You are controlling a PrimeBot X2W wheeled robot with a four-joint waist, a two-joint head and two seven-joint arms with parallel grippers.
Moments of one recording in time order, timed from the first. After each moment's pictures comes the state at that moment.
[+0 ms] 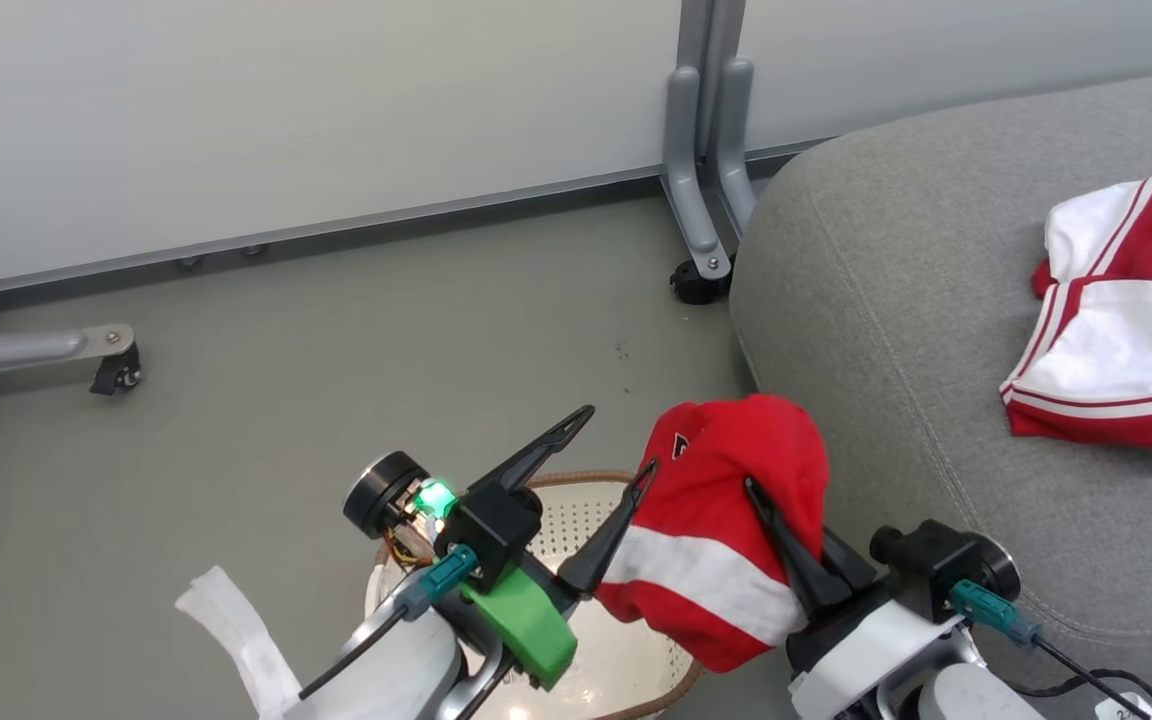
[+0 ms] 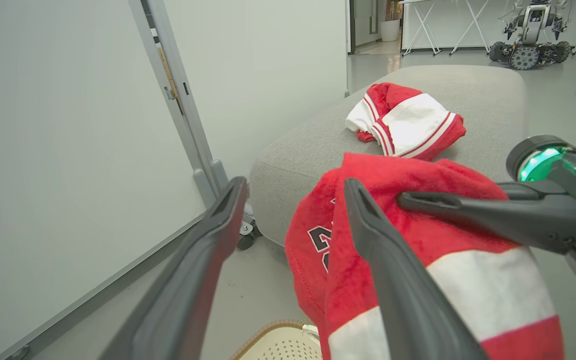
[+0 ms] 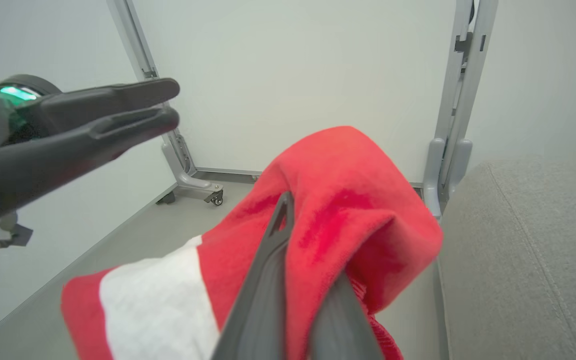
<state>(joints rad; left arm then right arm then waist) -0.43 0.22 -0.85 0.30 -0.38 -0.07 -0.26 -0.11 -0.23 0.47 0.19 0.34 0.13 -0.26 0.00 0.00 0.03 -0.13</state>
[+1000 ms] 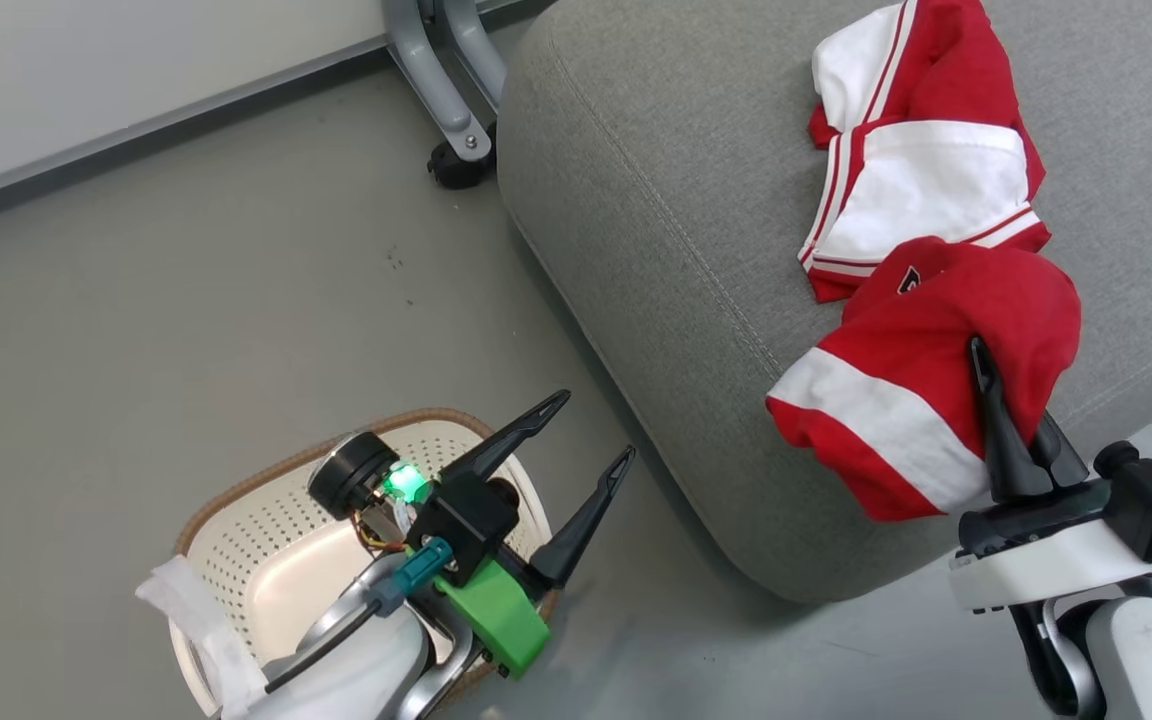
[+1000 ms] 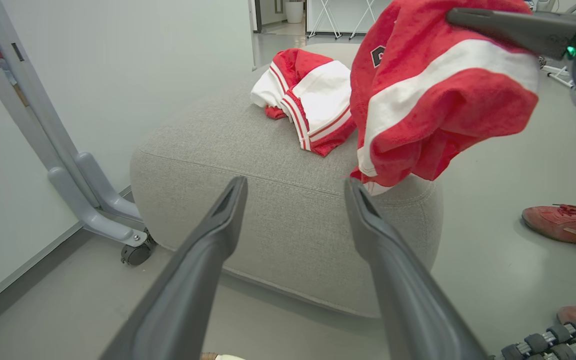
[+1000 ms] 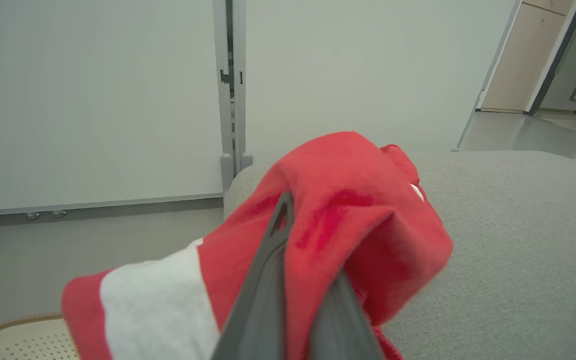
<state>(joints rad) -0.45 0.31 -0.85 0.21 -0.37 -0.06 -0.22 -0.07 -0.21 0.07 -0.02 0.19 0.13 -0.26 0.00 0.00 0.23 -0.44</state>
